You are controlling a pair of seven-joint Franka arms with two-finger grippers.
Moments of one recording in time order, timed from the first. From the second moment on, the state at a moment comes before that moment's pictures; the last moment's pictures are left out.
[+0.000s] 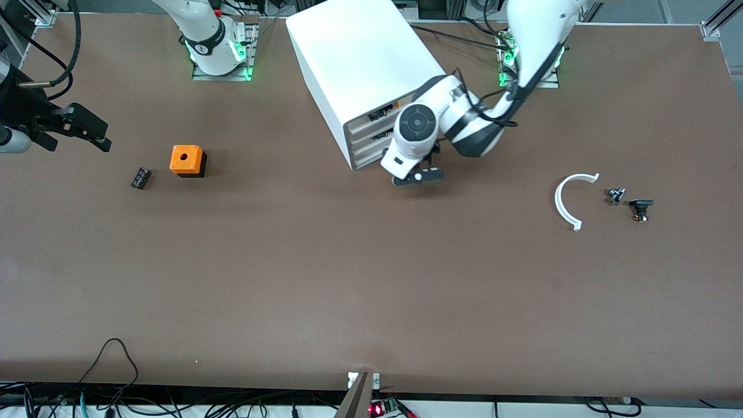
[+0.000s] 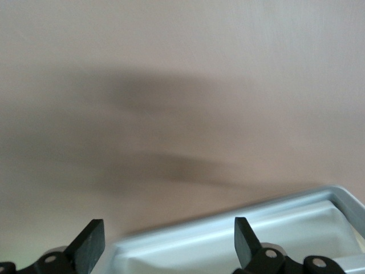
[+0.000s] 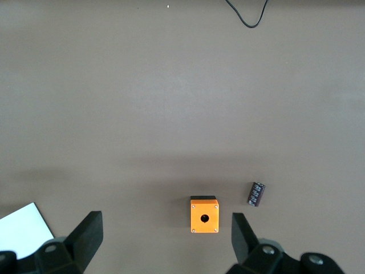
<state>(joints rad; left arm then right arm) -0.22 0.51 -0.51 -1.76 0.12 1.95 -0.89 0.09 0.04 -0.02 -1.50 -0.01 1.60 0.08</state>
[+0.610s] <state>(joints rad) 0.06 0.38 -0.51 -1.48 0.24 1.64 -0.29 0.09 0.05 -0.03 -1.47 -0.01 1.60 0.08</state>
